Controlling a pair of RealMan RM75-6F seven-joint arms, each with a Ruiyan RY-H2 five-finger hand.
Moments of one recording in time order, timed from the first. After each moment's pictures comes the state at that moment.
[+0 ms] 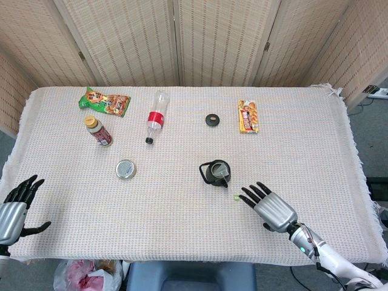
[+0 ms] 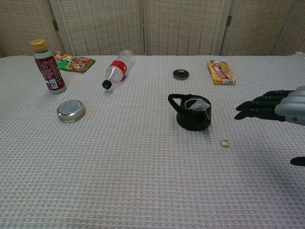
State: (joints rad) left arm -0.15 -1.05 -0.01 -1.60 1.49 1.38 -0.07; right arm 0.58 -1.08 -0.12 -1.89 -1.43 0.96 -0.51
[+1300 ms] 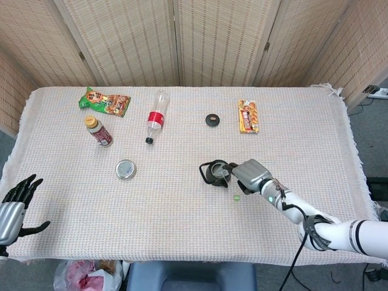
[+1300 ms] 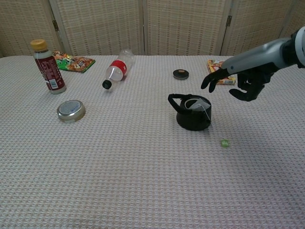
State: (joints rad) left arm -0.14 -1.04 -0.02 -1.59 1.50 1.40 -0.10; right arm 1.15 -1.05 -0.05 -1.85 -0.64 0.58 -0.47
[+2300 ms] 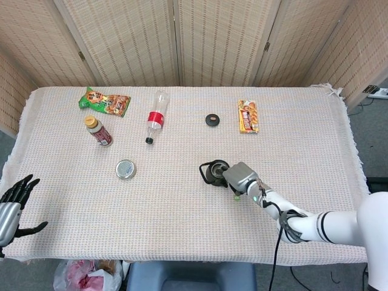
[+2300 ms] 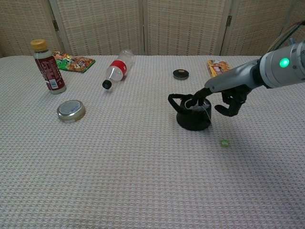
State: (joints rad) left arm -0.14 -1.03 -0.01 -1.58 1.51 1.40 -0.16; right arm 1.28 -1.23 -0.16 -1.72 -0.51 0.61 -0.51
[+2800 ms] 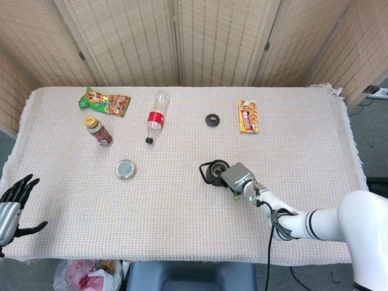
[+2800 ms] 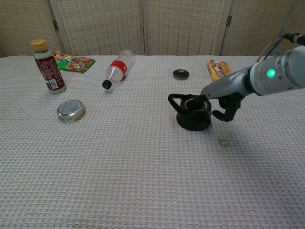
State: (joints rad) left arm -0.14 -1.03 -0.01 -1.57 1.51 1.40 -0.16; right arm 1.32 -1.31 -0.20 -1.66 -0.46 0.63 -0.53
